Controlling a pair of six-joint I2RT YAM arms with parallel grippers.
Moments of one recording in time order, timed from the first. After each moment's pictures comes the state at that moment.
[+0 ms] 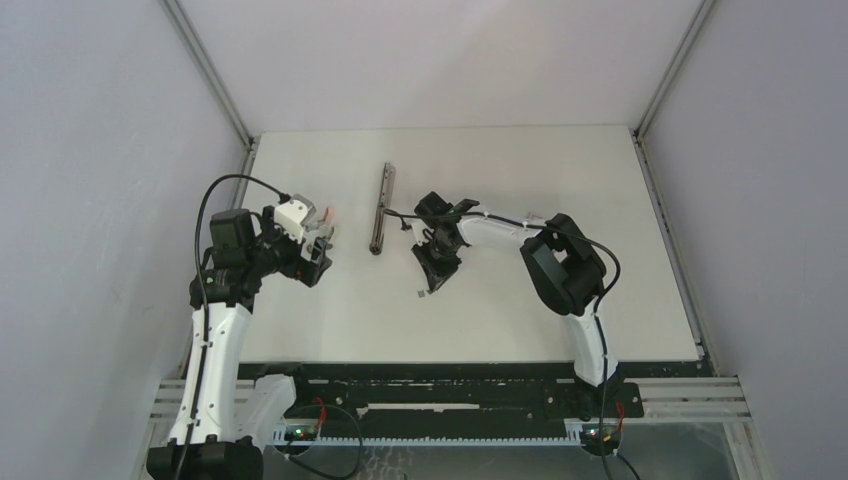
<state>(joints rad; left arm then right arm) 0.09 0.85 0.90 -0.73 0.51 0.46 0.75 2.10 1.53 -0.75 -0.34 0.09</state>
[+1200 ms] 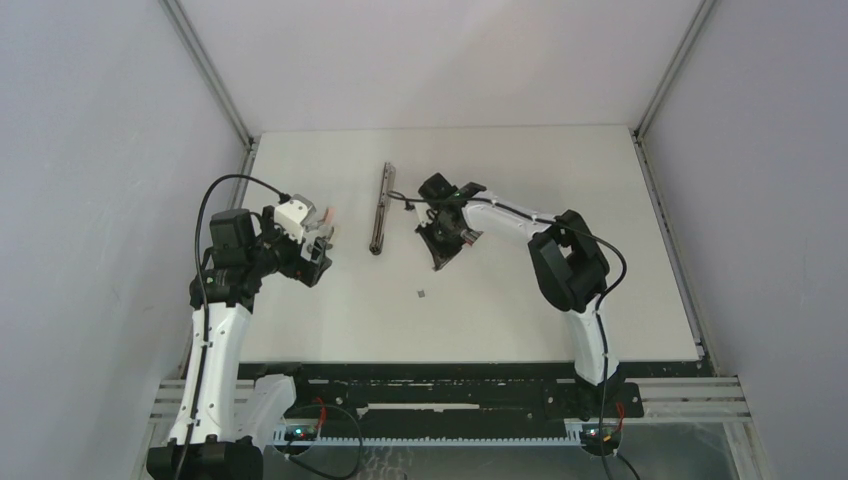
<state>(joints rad) 0.09 0.85 0.90 -0.73 0.51 0.46 0.70 2.11 1.63 -0.81 -0.24 0.04</state>
